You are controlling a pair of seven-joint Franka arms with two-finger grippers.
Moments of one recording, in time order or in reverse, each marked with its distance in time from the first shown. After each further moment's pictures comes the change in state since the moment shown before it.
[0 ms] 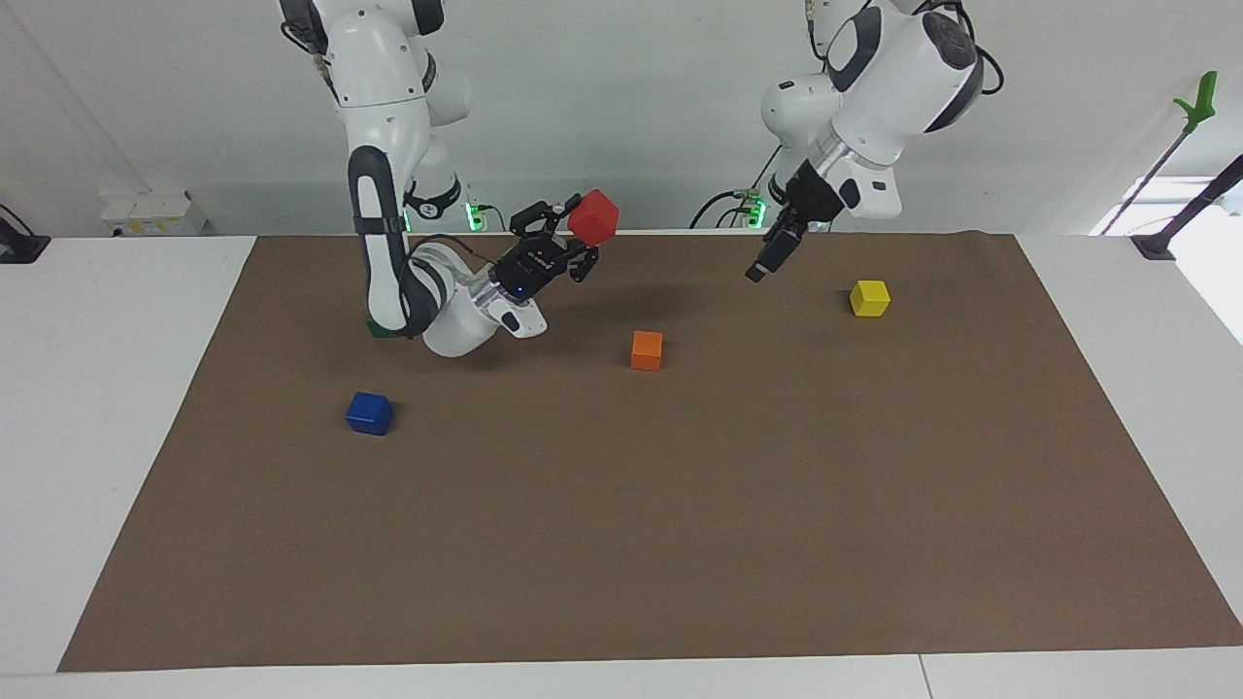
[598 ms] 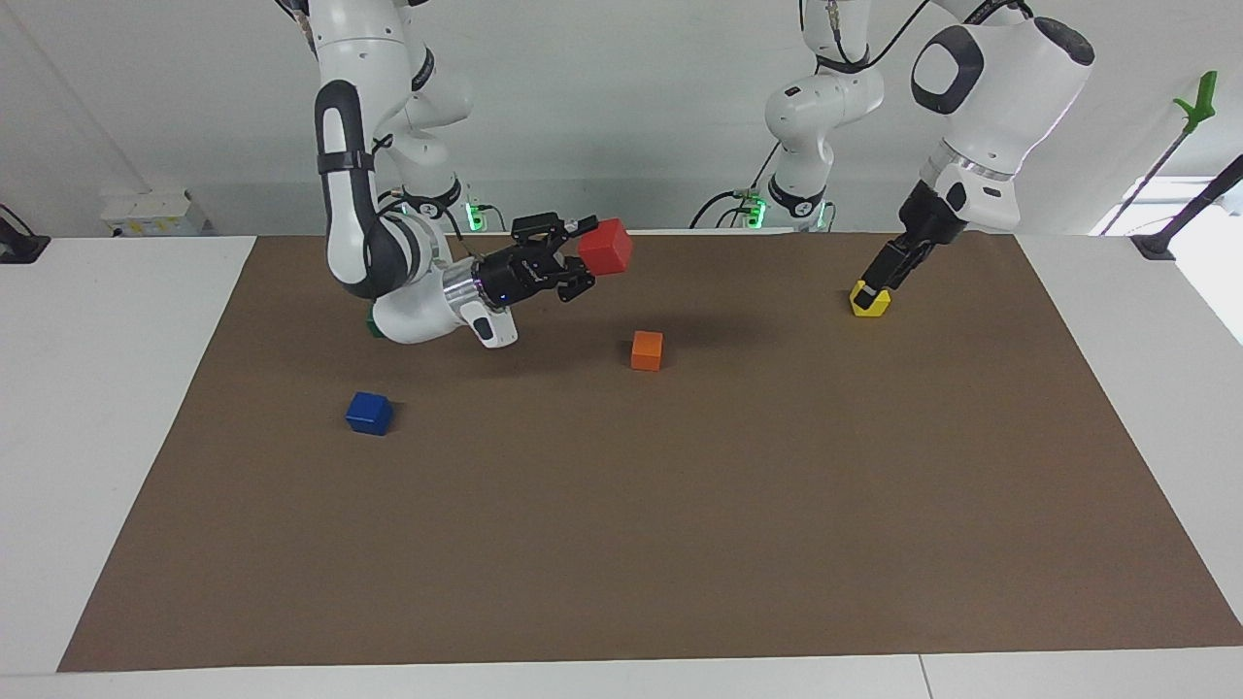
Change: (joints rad) left arm 0.155 0.028 -0.012 0.006 0.209 0.115 0.447; right arm -0.009 -0.182 -0.003 0.106 0.000 0.451 0.306
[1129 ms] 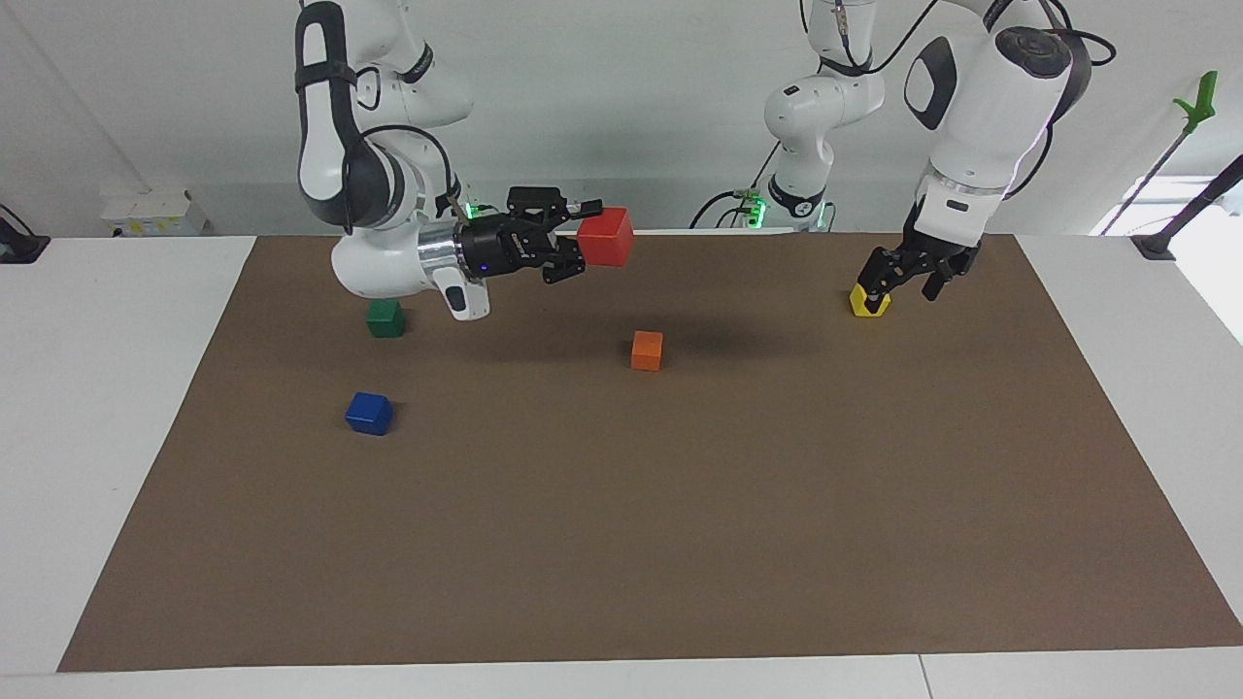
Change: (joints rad) left arm -0.027 0.220 -0.003 0.285 0.288 -0.191 0.389; right arm 0.004 -0.184 0.002 0.092 -0.251 0.336 0.315
